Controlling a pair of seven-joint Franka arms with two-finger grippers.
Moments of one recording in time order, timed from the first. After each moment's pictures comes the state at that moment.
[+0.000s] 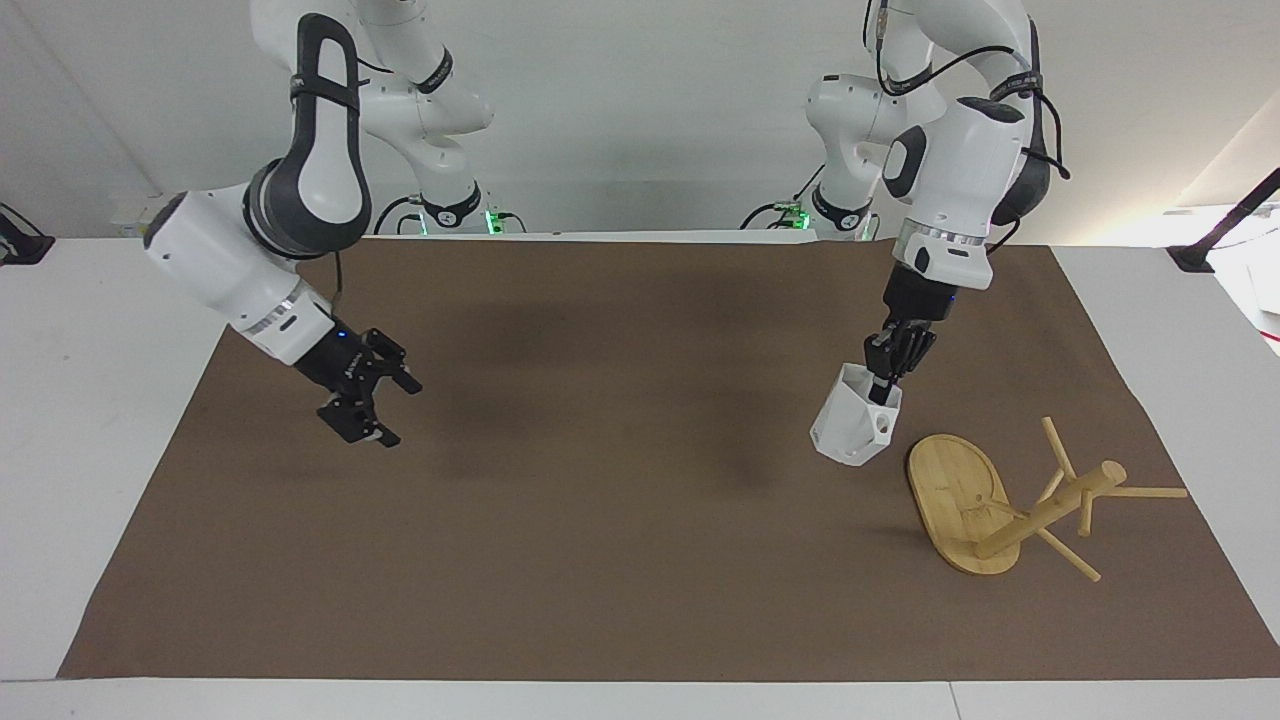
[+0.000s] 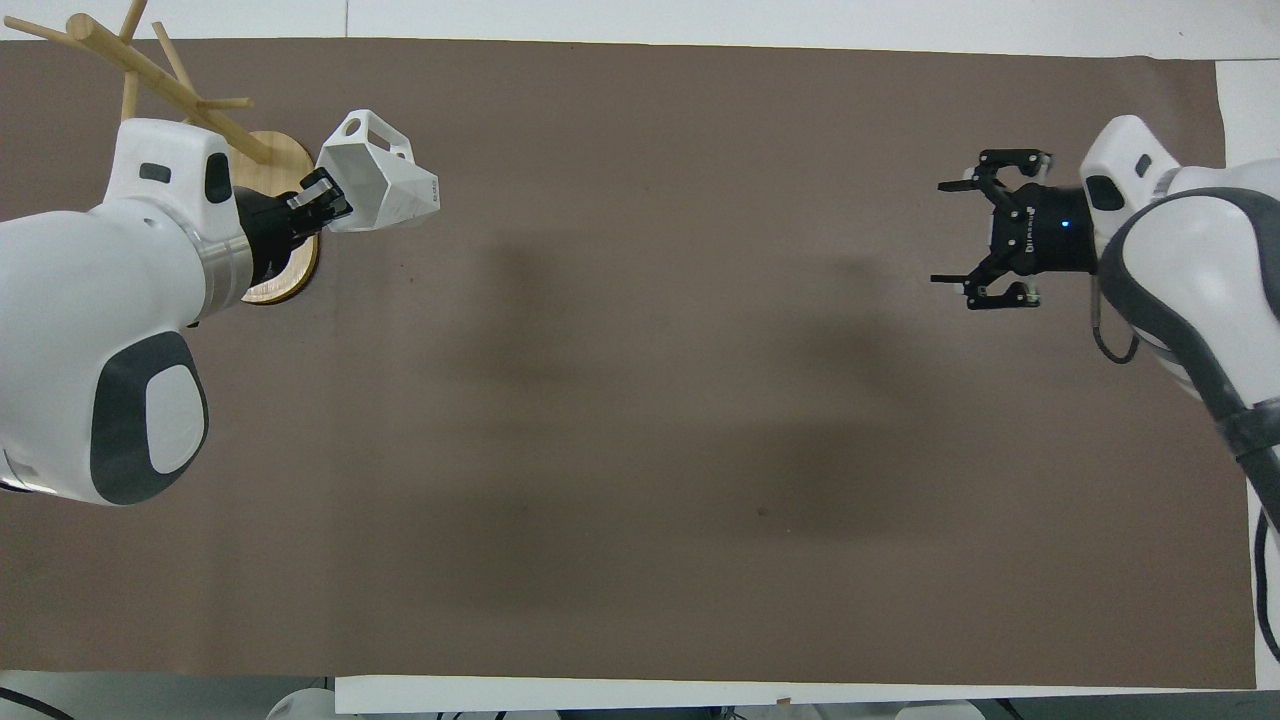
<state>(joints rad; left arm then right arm) -0.41 -0.09 0.09 -2.22 -0.16 2.75 -0.74 0.03 0.10 -0.15 -1.97 0.66 2.15 -2.01</state>
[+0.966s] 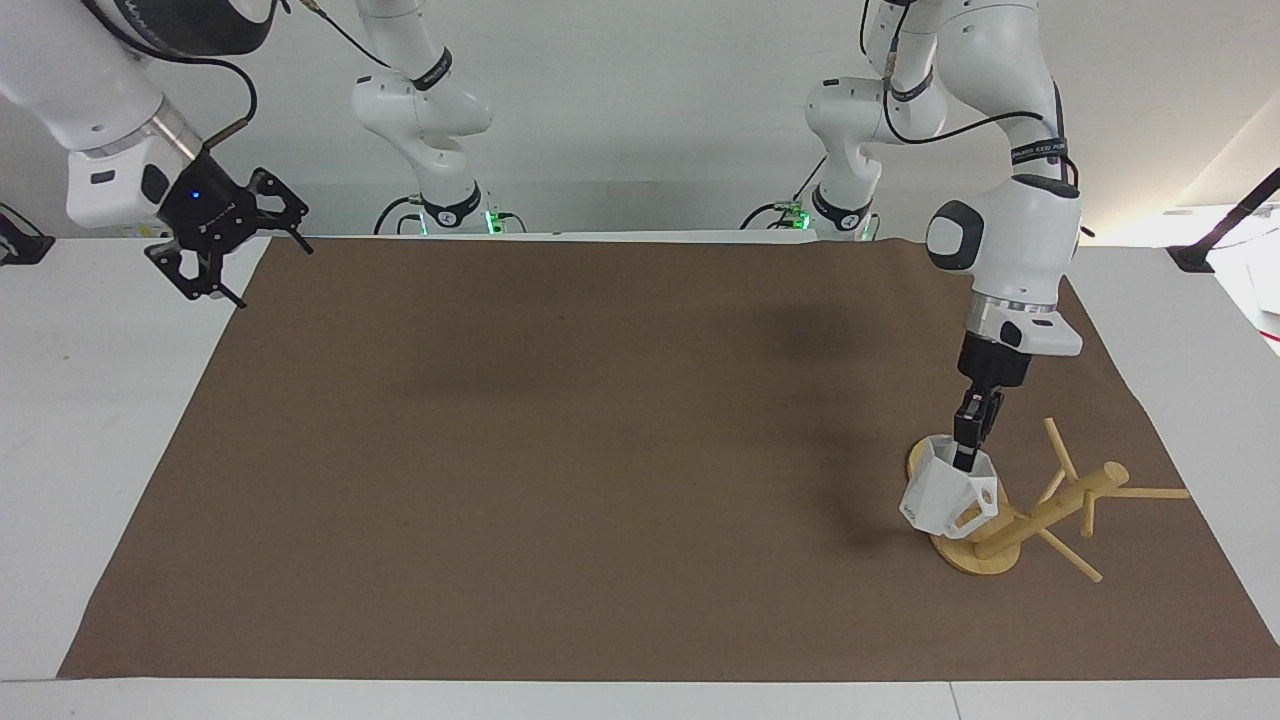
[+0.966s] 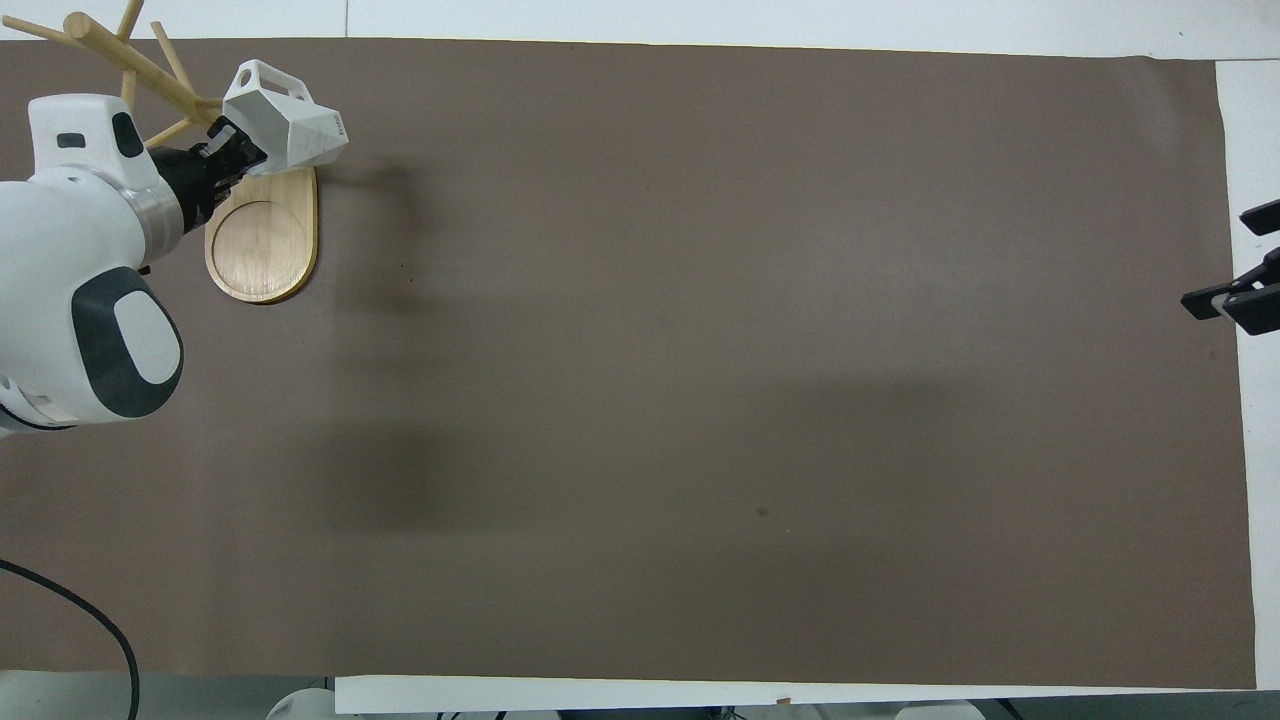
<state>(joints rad) -0.26 0.13 0.09 -2.11 -0.21 2.85 -0.67 -0.02 0.05 -0.14 -1.47 0.16 1.41 -0.78</state>
